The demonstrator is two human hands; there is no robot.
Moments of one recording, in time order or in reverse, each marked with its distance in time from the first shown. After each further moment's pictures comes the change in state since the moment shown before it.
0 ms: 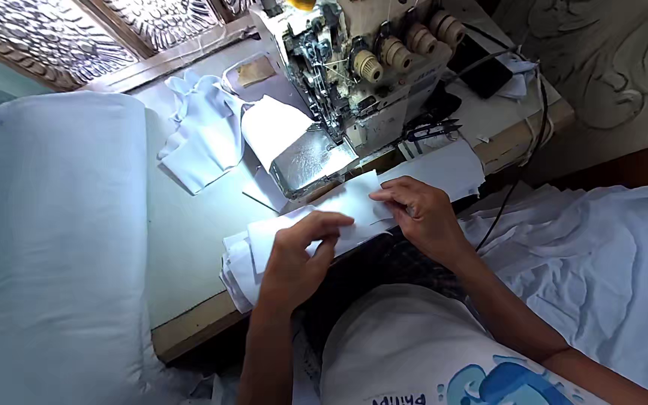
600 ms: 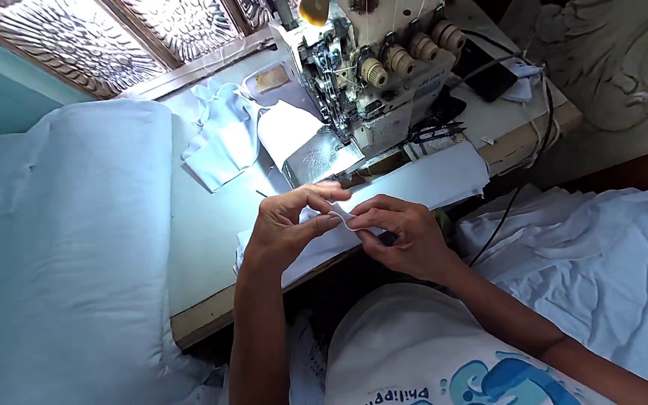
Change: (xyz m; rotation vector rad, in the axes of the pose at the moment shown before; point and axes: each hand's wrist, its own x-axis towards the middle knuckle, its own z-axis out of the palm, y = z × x) left_hand 0.026 -0.011 -0.028 -0.309 -0.069 0.112; right_hand 0.003 -0.036 0.016 0.273 0.049 -0.305
